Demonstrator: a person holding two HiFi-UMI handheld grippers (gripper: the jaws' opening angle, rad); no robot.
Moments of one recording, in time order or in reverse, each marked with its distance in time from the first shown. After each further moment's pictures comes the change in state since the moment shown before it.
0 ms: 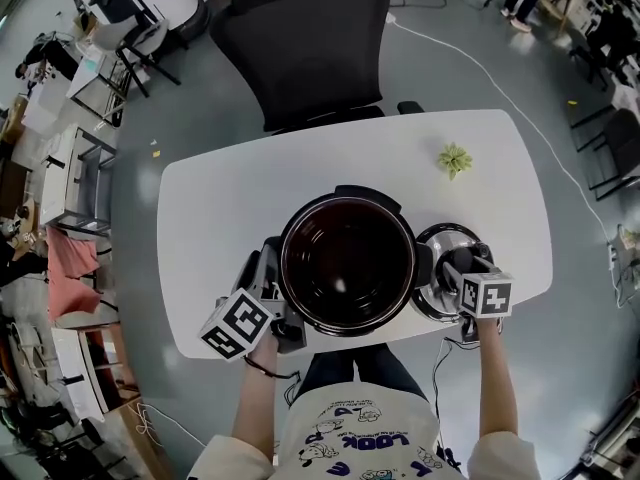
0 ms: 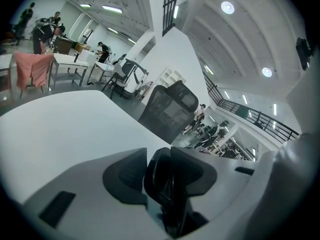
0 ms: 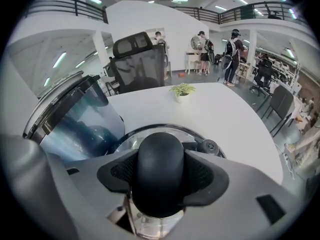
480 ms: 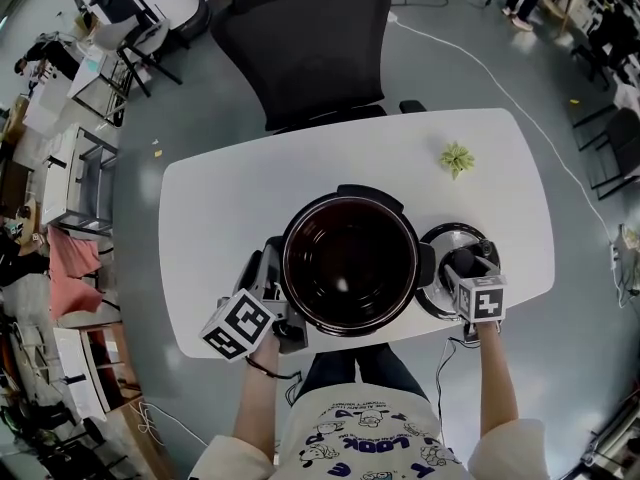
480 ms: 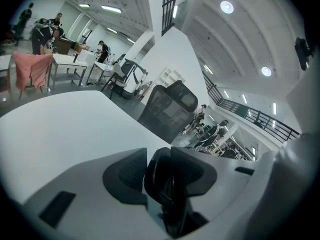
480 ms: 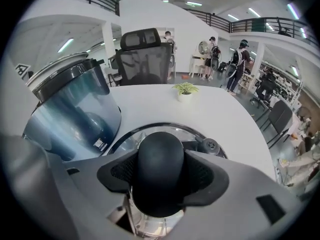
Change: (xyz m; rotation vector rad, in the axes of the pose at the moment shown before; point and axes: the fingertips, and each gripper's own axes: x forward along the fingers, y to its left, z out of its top) left arm 0.000 0.000 0.000 0.007 0.003 -0.002; right arm 0.013 -0.004 -0.012 -0.130 -0.001 -0.049
